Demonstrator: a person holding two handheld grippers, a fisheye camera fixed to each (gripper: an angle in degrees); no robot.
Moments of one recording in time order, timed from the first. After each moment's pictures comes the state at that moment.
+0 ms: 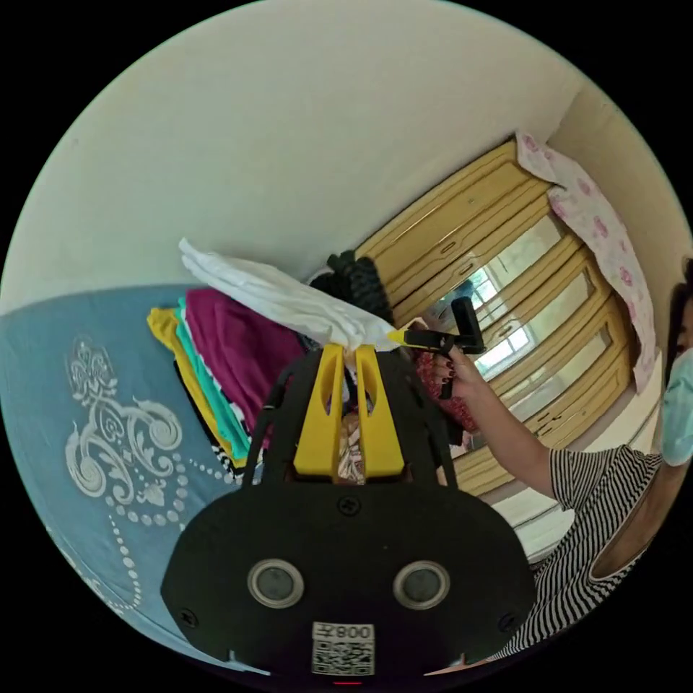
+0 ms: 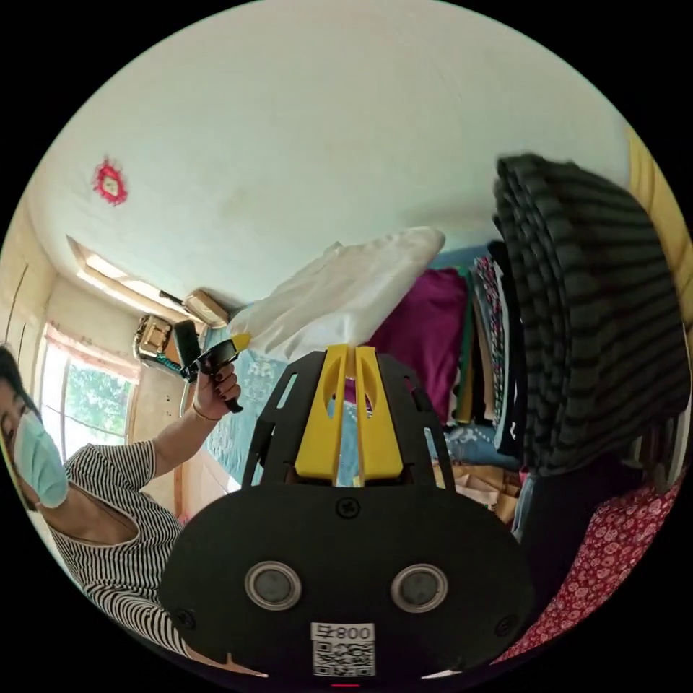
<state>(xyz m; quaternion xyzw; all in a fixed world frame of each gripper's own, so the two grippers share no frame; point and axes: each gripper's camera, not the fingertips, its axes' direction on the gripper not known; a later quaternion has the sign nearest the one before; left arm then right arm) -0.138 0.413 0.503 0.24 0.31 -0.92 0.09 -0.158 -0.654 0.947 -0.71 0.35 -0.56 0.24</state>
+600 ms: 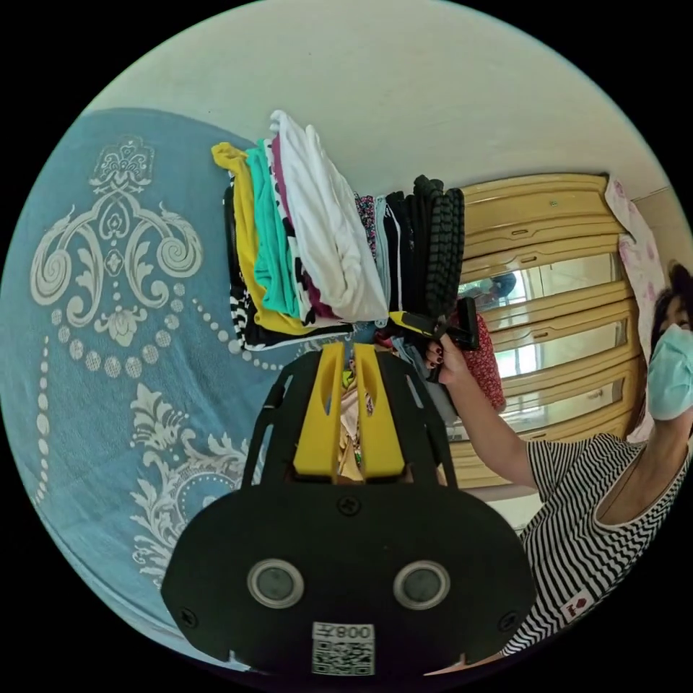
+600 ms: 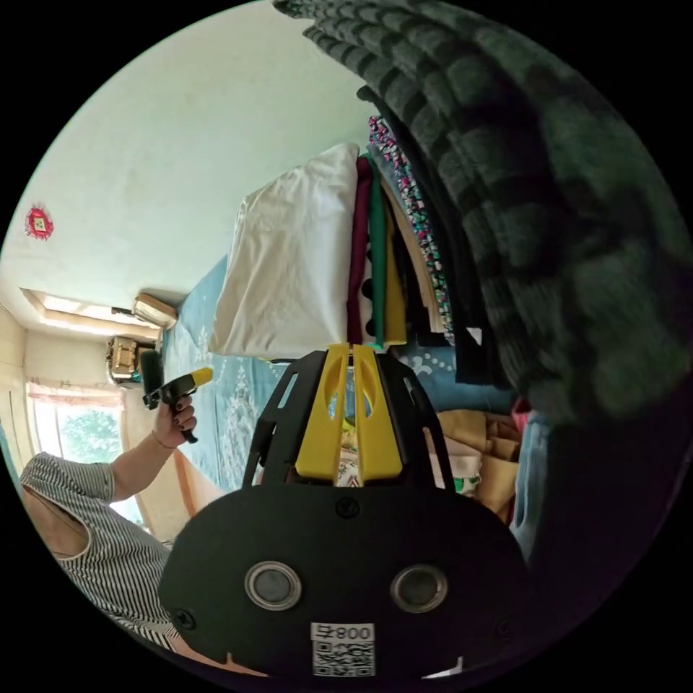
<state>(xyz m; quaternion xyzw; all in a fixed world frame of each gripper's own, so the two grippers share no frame) -0.190 0.313 0.584 0.16 0.44 -0.88 -0.04 -0.020 -0.843 0.985 -0.66 0.49 -0.52 0.23</state>
